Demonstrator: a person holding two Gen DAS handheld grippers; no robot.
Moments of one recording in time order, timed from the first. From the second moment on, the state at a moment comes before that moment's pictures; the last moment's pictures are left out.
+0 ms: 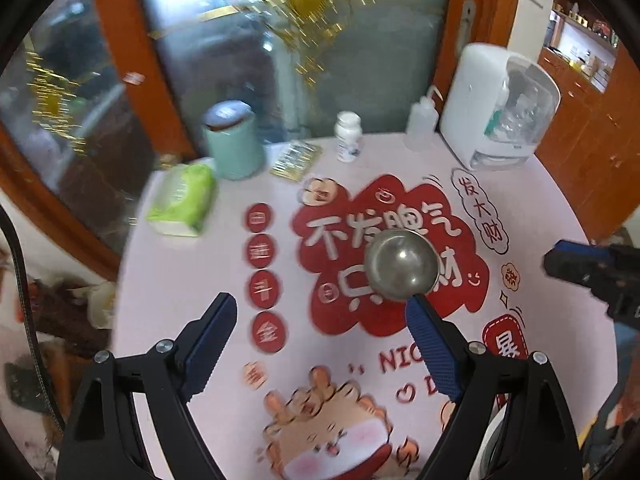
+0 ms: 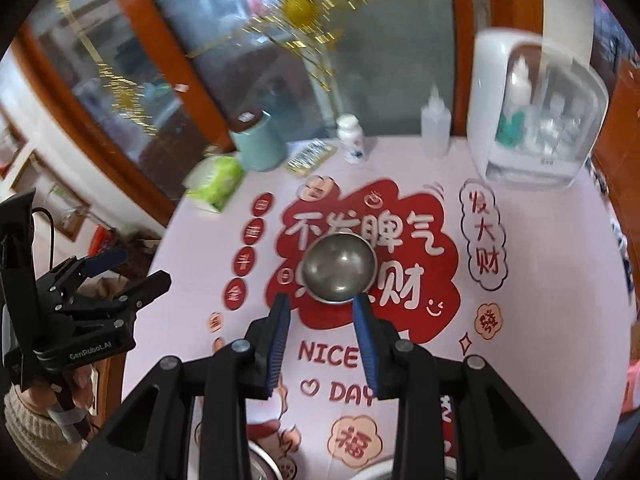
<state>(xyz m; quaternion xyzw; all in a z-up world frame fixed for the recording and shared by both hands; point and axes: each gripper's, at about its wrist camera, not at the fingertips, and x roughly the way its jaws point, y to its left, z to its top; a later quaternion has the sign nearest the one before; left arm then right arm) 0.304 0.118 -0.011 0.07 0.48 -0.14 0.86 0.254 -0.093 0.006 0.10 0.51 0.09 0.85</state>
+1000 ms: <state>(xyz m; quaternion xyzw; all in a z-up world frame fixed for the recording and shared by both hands) 0.425 0.069 -0.213 -0.04 0.63 -0.20 0.75 0.349 -0.109 -0.167 0.21 0.60 0.02 0.77</state>
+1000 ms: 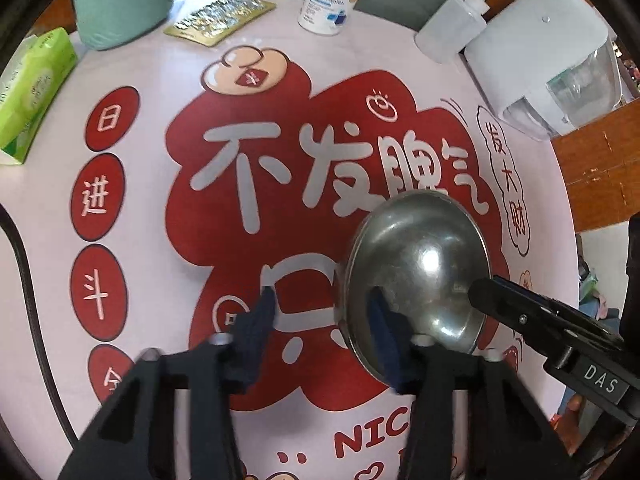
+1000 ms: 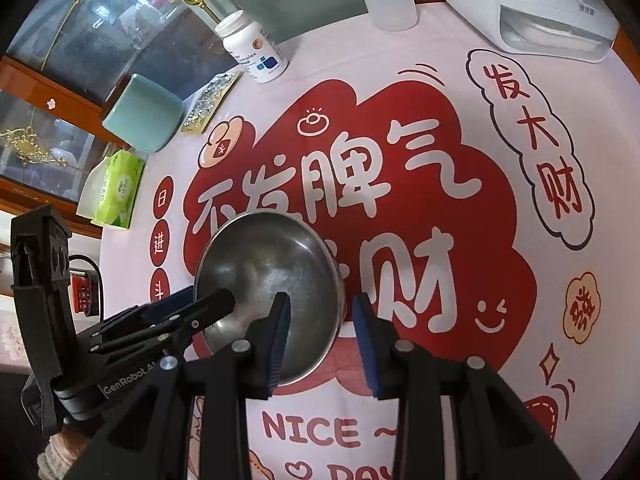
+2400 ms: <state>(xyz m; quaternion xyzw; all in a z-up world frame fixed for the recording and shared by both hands) 0.180 0.161 -0.019 -0.03 0.54 -0.17 0.82 0.144 -0.025 0.014 0.14 0.52 0.15 0.83</state>
